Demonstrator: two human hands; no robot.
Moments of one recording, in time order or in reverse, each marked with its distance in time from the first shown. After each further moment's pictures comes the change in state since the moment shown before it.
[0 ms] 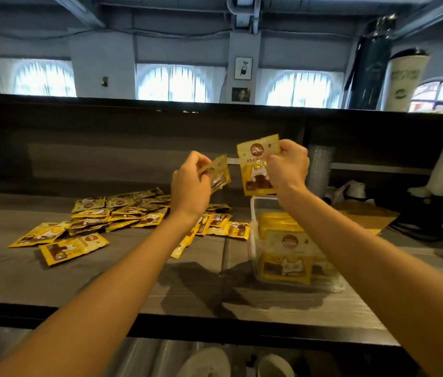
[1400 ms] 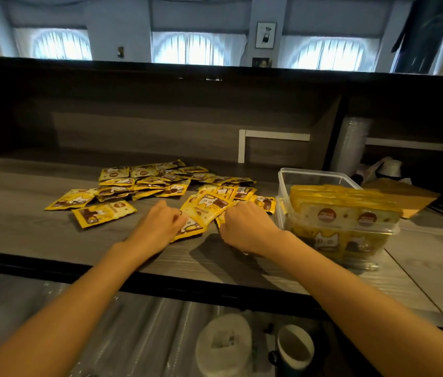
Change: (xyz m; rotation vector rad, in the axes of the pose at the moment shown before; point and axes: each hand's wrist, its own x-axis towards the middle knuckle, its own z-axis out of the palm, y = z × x) left_hand -0.054 -0.116 -0.063 0.664 -0.601 -0.174; right_hand -0.109 0.042 0.050 -0.945 -0.897 -0.466
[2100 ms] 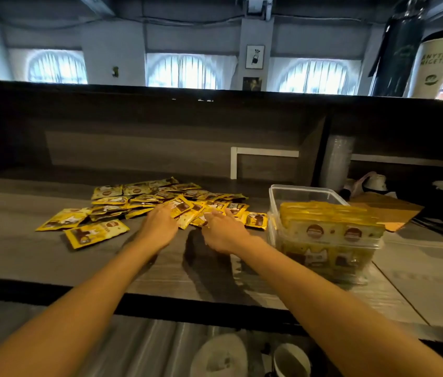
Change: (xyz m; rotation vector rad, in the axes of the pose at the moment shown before) left_hand 0.038 0.013 -0.001 -0.160 0.077 -0.184; right_hand 0.041 -0.005 0.012 0.194 -0.155 0.158
